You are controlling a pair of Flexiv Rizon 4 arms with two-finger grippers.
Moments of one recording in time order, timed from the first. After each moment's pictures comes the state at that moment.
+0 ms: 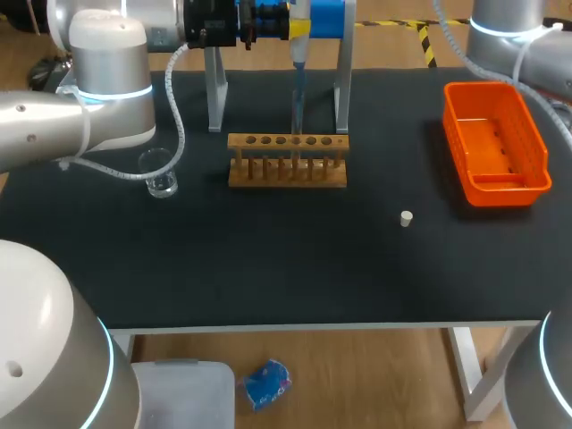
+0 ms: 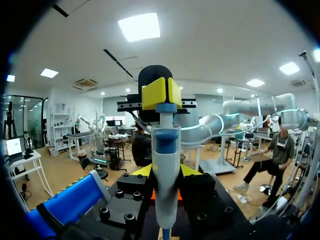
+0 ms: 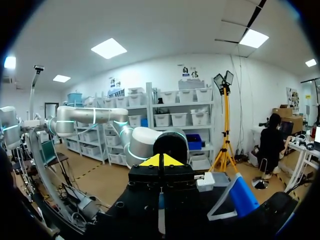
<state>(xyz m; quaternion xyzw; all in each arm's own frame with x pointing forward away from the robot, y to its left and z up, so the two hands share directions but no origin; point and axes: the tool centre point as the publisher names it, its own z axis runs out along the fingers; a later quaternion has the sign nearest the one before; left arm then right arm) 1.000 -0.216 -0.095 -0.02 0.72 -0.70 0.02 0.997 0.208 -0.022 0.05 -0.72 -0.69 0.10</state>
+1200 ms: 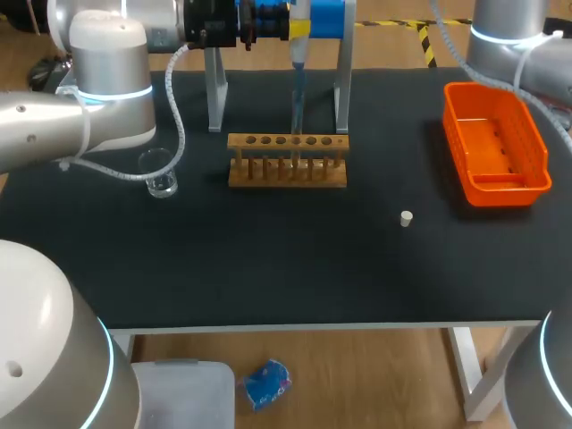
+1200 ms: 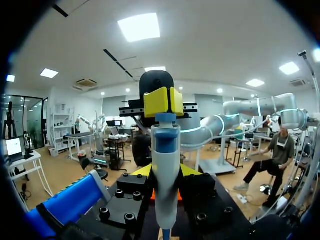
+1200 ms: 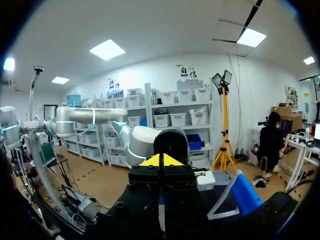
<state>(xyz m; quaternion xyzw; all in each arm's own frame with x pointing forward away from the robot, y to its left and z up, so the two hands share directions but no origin) 1.000 -0.216 -0.095 -0.02 0.72 -0.70 0.02 0.995 0.206 -0.028 0.05 -0.71 -0.69 0.10</state>
